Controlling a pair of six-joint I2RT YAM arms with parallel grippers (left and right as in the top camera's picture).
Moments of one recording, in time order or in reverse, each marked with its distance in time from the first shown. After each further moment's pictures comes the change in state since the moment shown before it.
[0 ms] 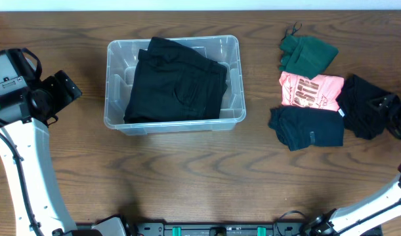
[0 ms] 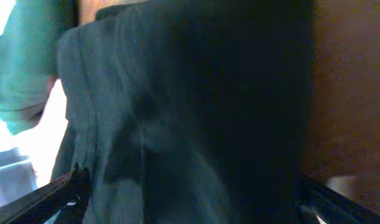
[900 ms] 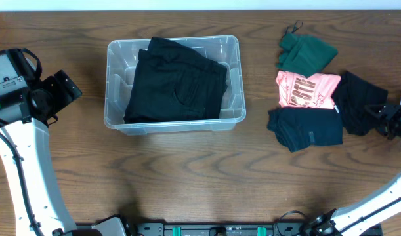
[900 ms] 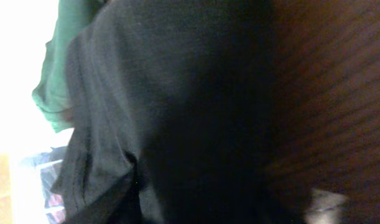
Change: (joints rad) left arm 0.000 0.000 0.000 0.000 0.000 0.000; right arm 0.002 0.110 0.005 0.008 -0.190 0.032
